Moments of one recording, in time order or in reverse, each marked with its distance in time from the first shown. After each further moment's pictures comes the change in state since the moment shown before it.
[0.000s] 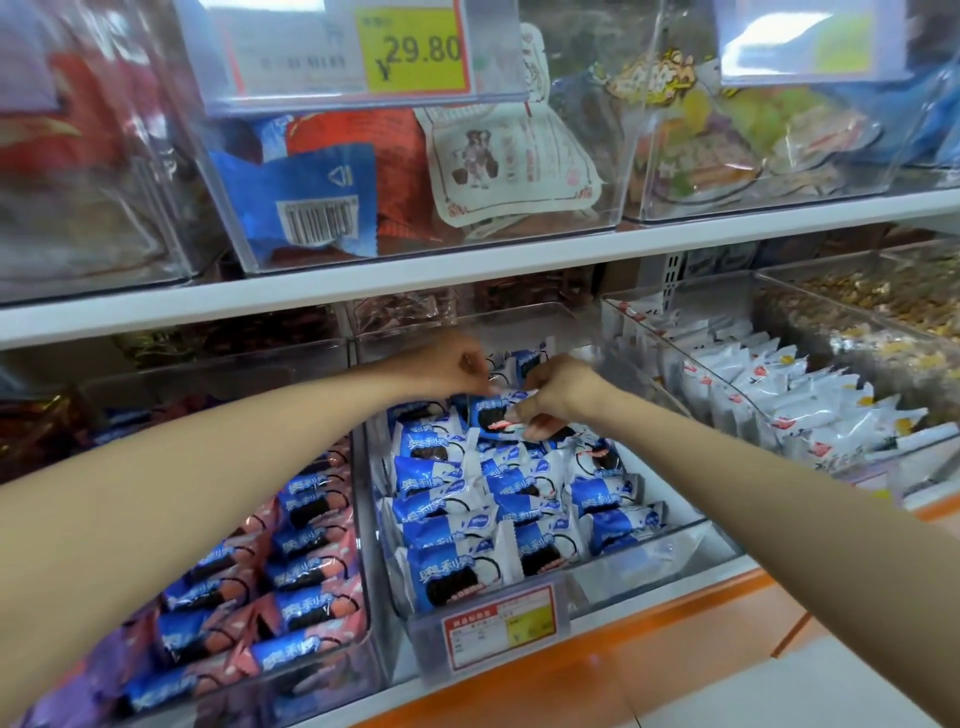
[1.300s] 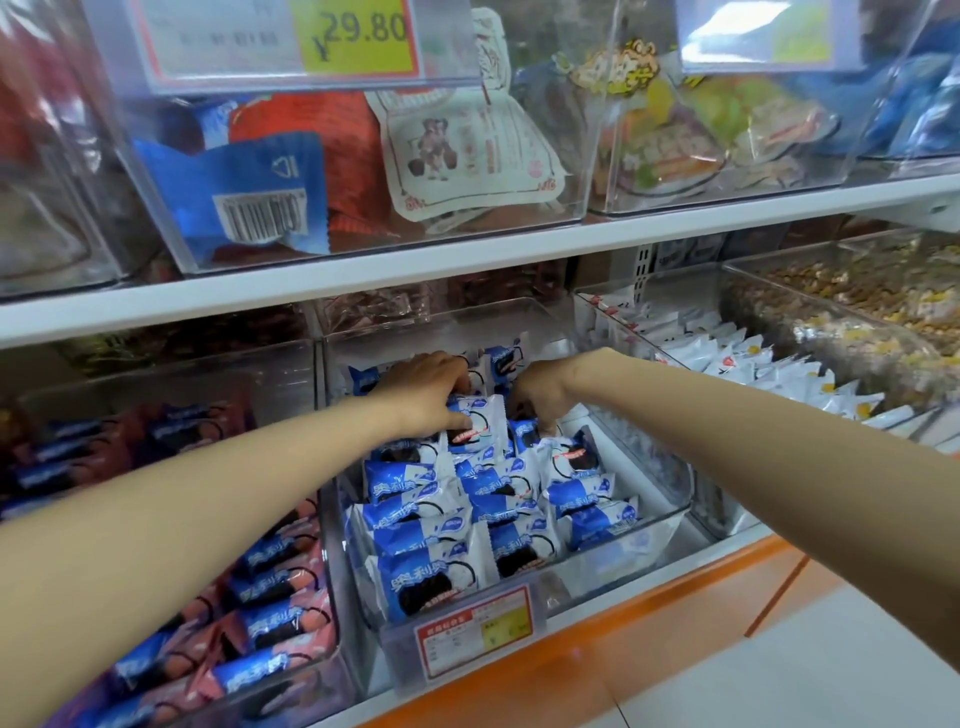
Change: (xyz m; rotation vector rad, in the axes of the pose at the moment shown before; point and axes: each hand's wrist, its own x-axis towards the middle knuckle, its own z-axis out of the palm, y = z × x) left_hand 0.001 0.001 0.028 0.396 0.010 0.028; right_hand 0.045 0.013 -0.020 -1.167 -0.325 -0.217
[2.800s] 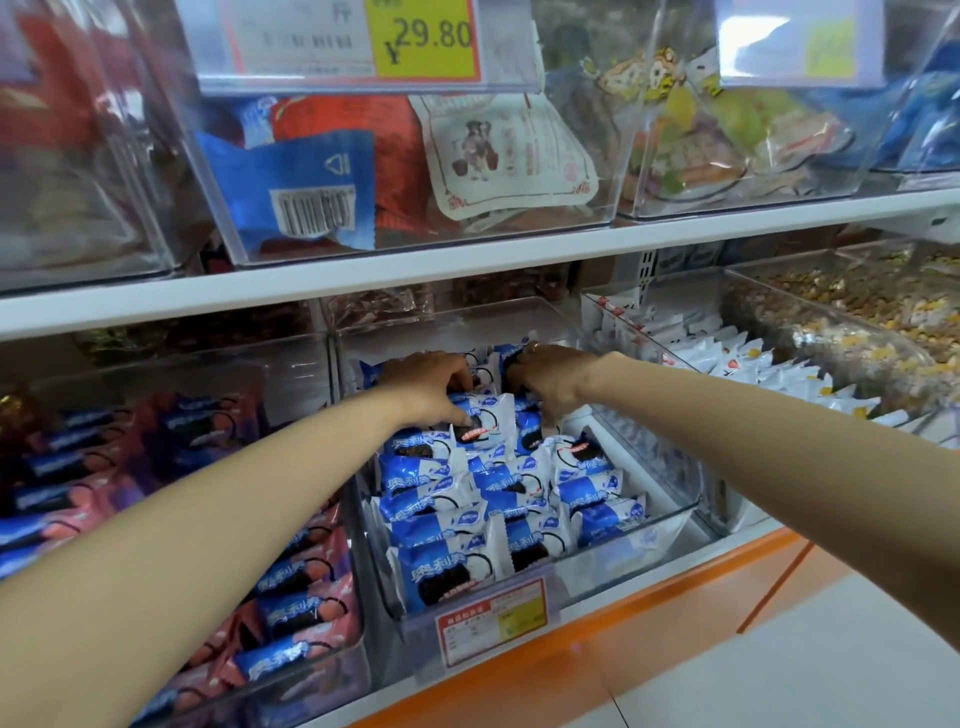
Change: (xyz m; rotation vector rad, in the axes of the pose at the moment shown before) left_hand -0.003 -0.011 0.000 -0.157 -0.029 -0.113; right_hand 0.003 0.001 0.003 -0.117 0.213 0.033
